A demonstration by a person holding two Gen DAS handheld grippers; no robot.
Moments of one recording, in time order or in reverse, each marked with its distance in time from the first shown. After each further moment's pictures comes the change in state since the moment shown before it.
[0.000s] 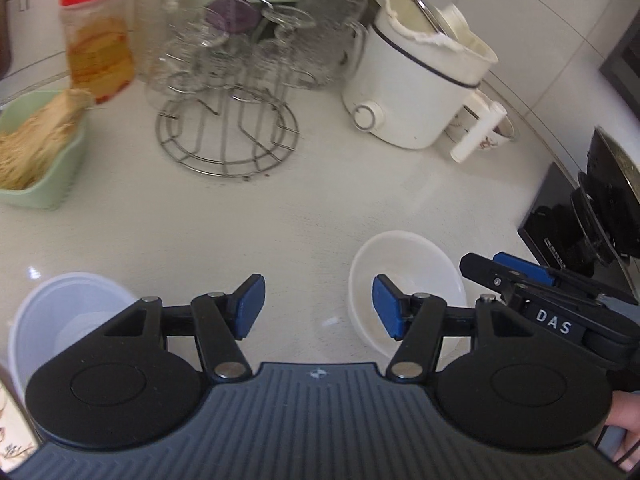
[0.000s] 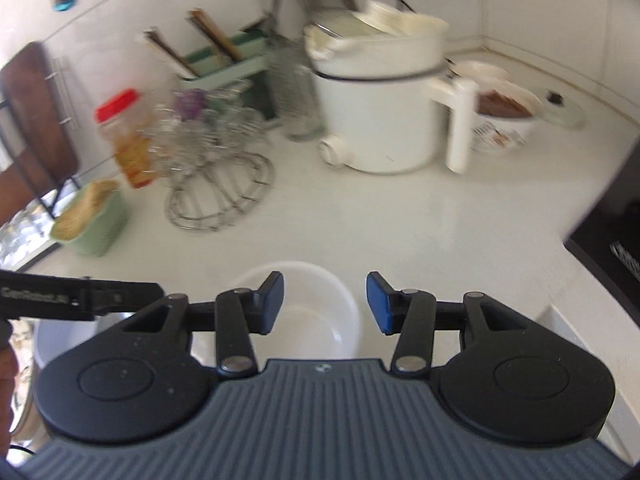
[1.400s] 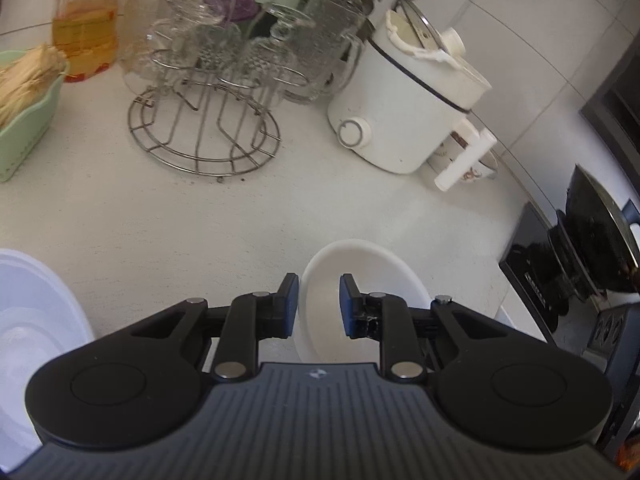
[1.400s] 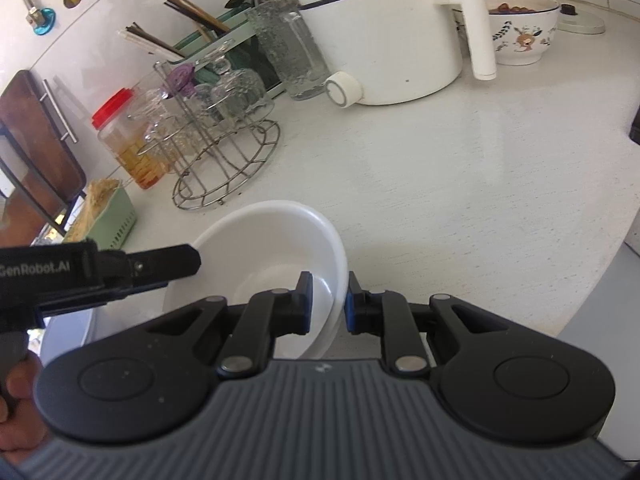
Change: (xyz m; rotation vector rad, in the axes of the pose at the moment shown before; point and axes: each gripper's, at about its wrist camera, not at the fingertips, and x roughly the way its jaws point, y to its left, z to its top) left arm 0.029 0.020 -0.022 -0.093 -0.133 -0.118; right arm 0.052 0.002 -0.044 0.140 0.009 0.162
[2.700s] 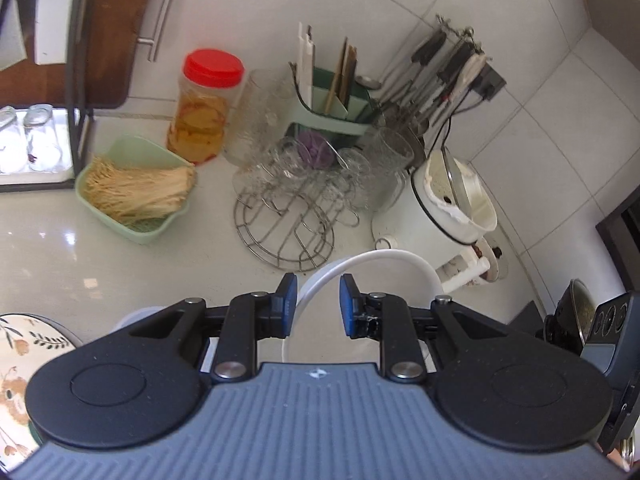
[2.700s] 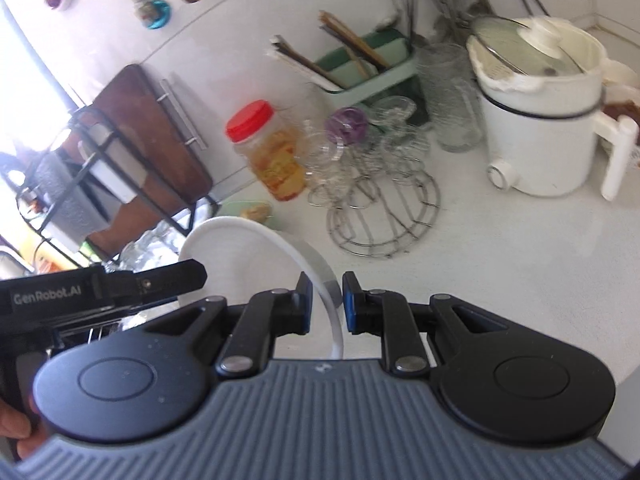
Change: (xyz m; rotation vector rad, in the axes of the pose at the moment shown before) left arm -0.174 0.000 0.076 -0.201 -0.126 0.150; right arm -0.055 0.123 0.106 -0.156 0.127 0.221
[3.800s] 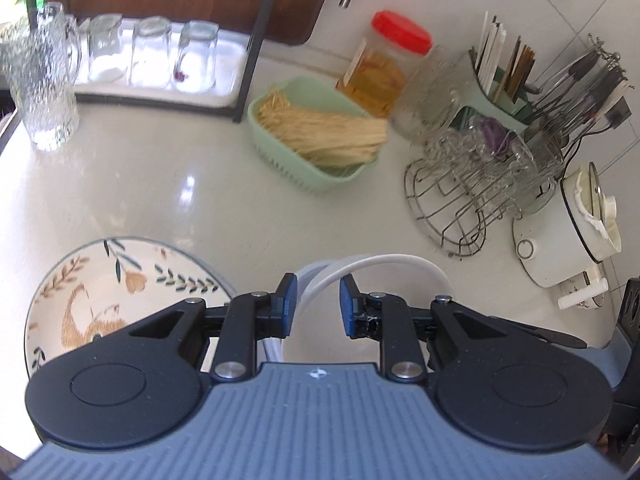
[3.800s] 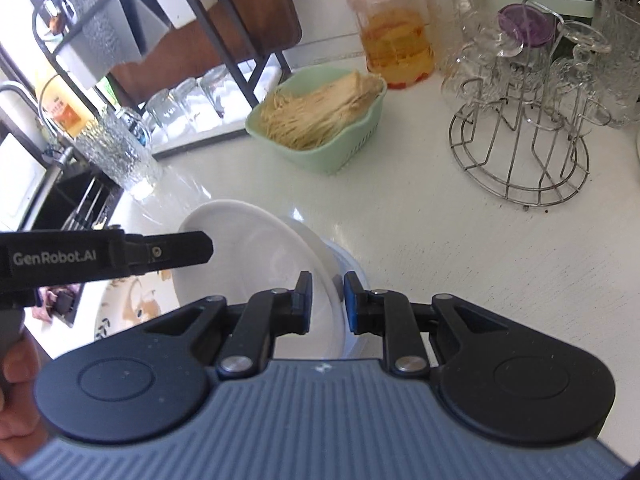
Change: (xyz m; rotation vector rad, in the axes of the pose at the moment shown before) left arm 0.009 0.123 -0.043 -0.208 0.050 0.271; right arm 0.122 0.078 -0.050 -0.291 0.292 0.059
